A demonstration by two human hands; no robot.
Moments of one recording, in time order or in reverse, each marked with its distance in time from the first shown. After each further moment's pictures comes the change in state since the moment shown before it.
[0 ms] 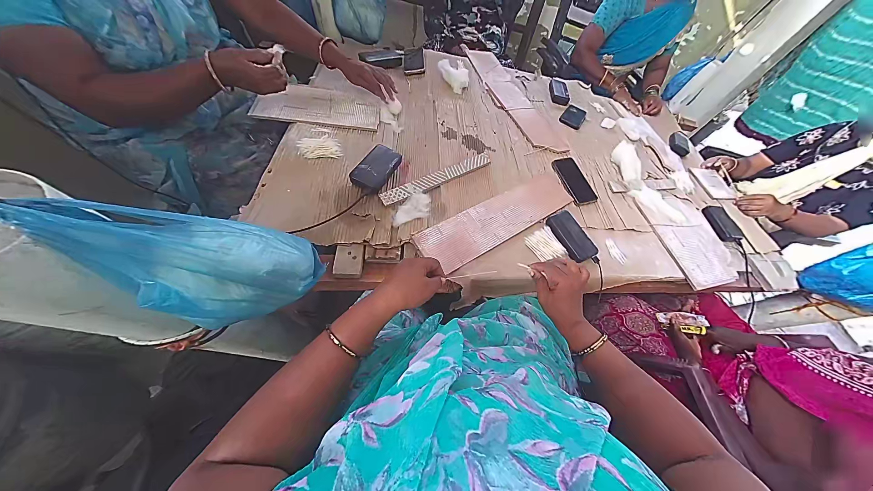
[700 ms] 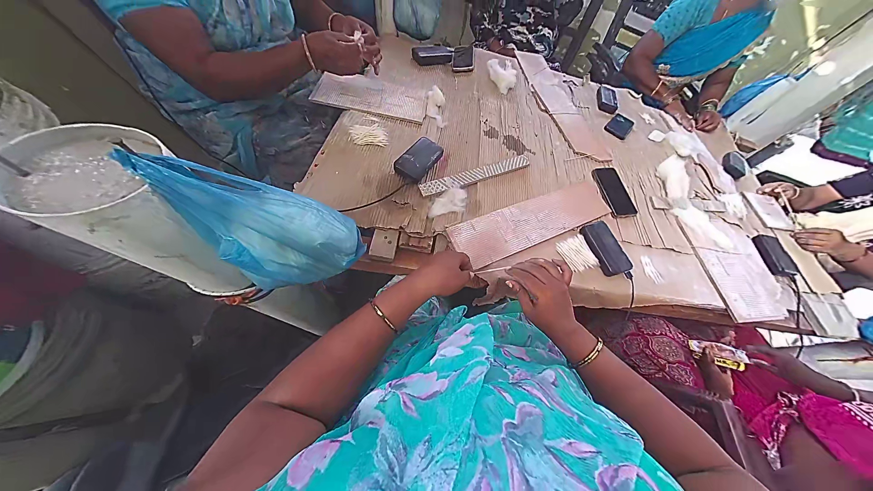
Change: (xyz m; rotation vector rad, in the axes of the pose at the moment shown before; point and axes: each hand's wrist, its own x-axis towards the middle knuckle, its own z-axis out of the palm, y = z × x) left_hand 0.007 -0.004 0.001 0.052 -0.092 -0.061; right_hand 0.011 -0.060 0.029 0.080 -0.089 -0.395
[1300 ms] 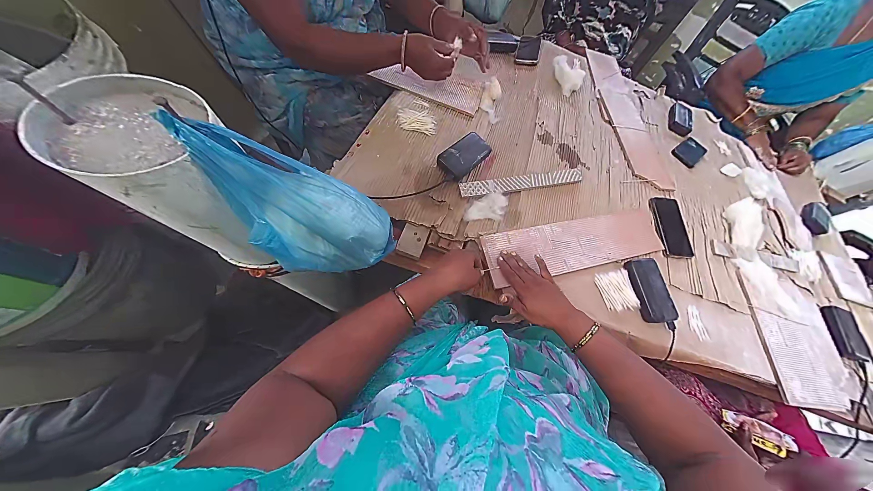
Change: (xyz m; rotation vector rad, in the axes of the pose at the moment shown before) left_hand 0.035 -0.041 -0.007 -0.063 0.037 -0.168; right_hand 0.061 0.029 0.062 0.019 -0.873 -0.129
